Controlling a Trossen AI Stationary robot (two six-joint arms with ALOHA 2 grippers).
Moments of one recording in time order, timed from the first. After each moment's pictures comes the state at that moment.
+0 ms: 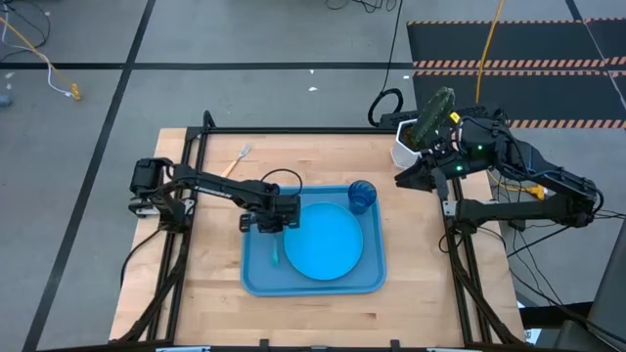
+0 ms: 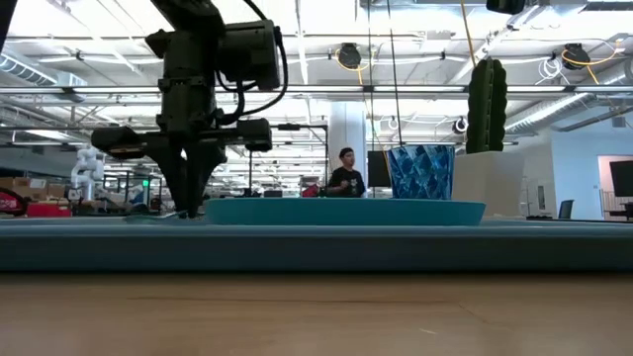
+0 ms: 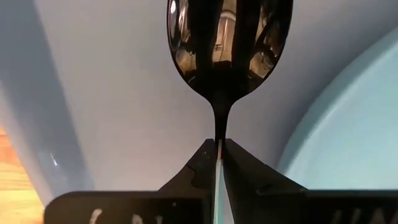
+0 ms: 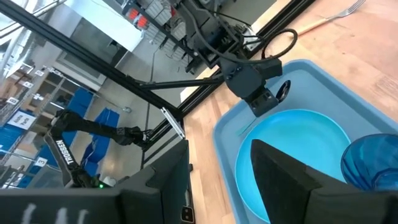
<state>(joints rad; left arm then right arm) 0.00 1.74 1.08 -0.79 0.16 -1.61 -0.28 0.80 1.12 -0.68 -0.44 0.69</state>
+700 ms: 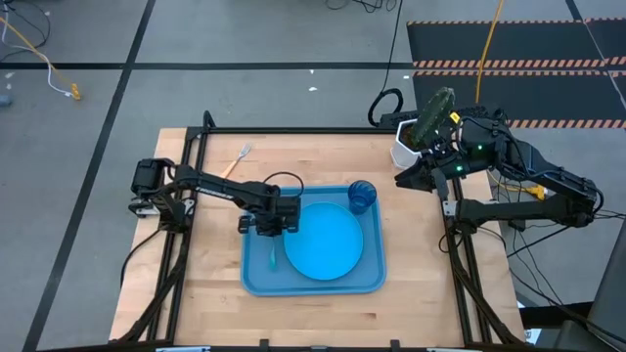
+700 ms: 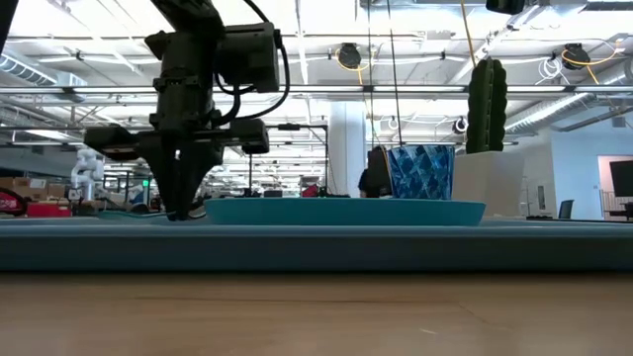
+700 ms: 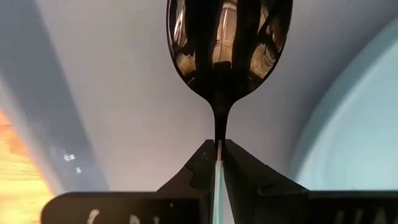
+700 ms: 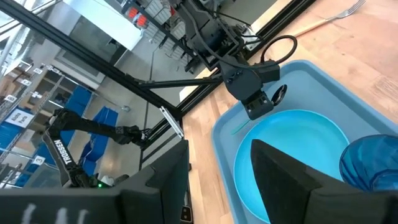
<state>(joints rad) 0.00 1.75 1.08 -0.81 0.21 -1.57 -0.28 0.80 1.12 -0.68 -0.44 0.68</state>
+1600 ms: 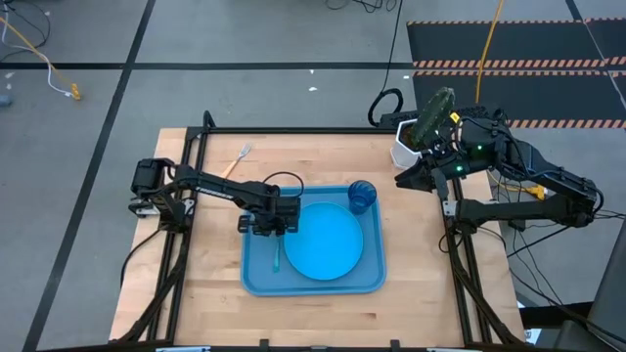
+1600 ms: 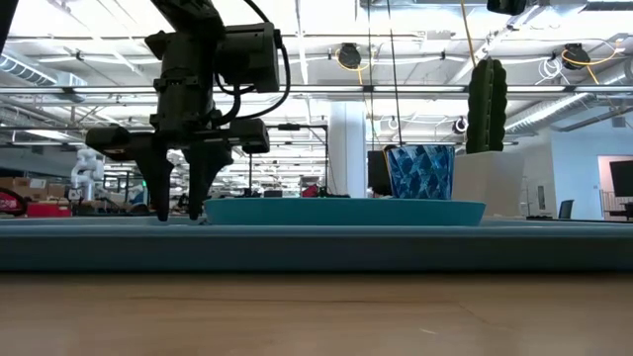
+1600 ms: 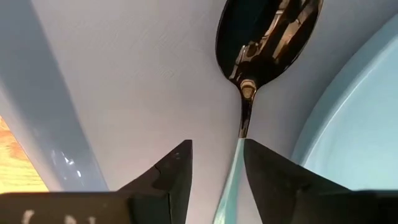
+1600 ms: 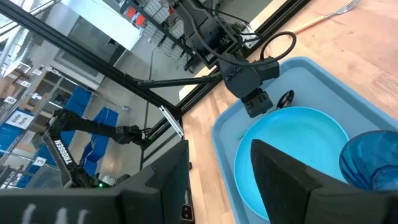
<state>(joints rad) 0.00 1.75 1.08 -0.81 0.20 -1.55 -0.28 0.79 1.12 -0.69 -0.44 0.70</state>
